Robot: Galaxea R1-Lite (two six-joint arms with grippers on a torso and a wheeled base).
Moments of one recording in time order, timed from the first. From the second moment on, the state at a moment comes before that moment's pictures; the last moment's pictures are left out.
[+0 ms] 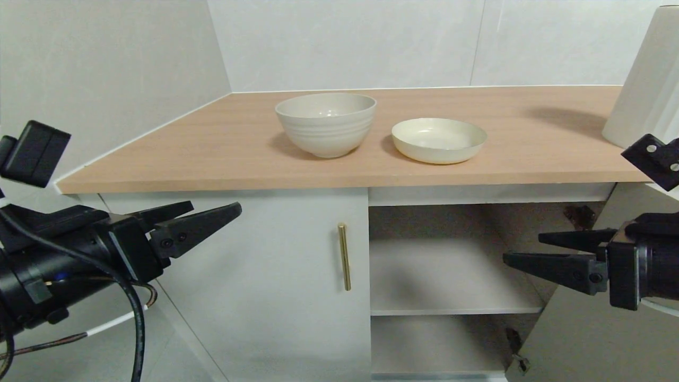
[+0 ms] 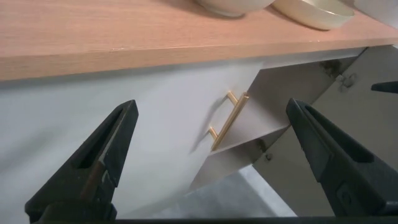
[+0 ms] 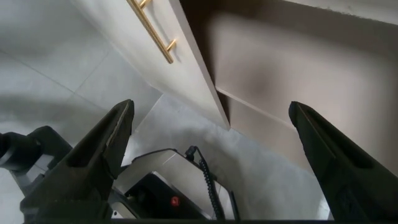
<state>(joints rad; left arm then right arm) -0.36 1.17 -0.60 -0.48 -0.18 -0.27 0.52 1.22 -0.82 -0.01 0.20 0.15</state>
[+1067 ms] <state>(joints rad) -0.34 1.20 -0.60 -0.48 -0.18 -0.27 0.52 1.23 -0.82 -0.02 0.20 0.15</state>
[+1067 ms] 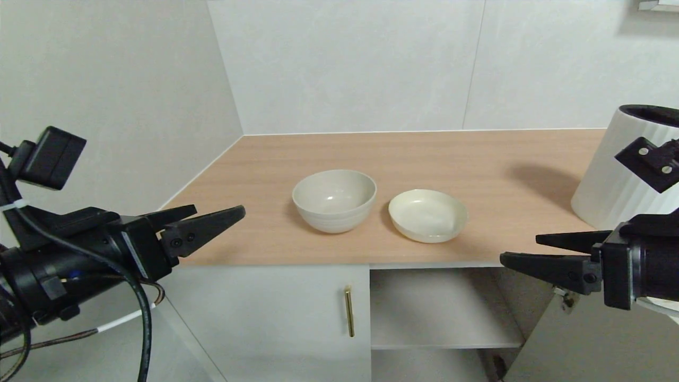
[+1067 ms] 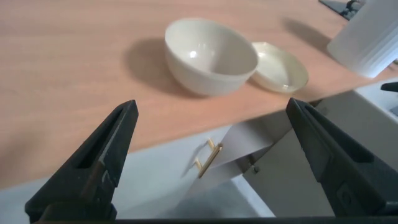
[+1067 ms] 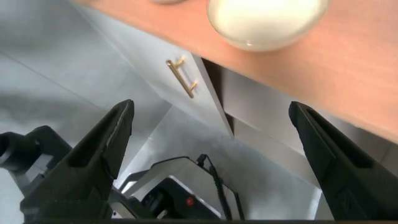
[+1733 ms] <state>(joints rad) -0.34 1.26 -0.67 -0.44 -0.23 -0.26 0.52 1.32 -0.87 -0.08 0.14 0.15</state>
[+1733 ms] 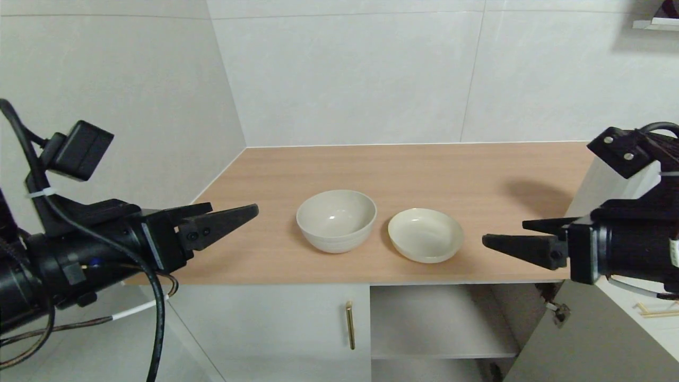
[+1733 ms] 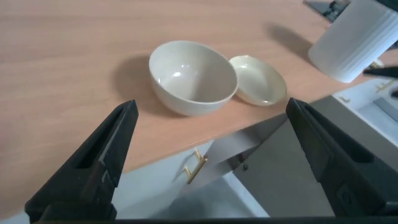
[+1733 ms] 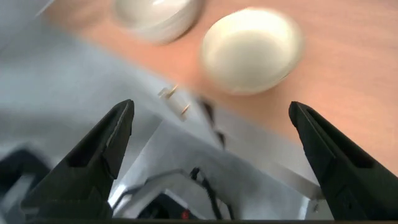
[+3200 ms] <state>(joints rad) -0.42 1.79 -1.19 0.07 -0.07 -0.75 0.50 1.66 -1.05 -0.08 -0.10 0.36</state>
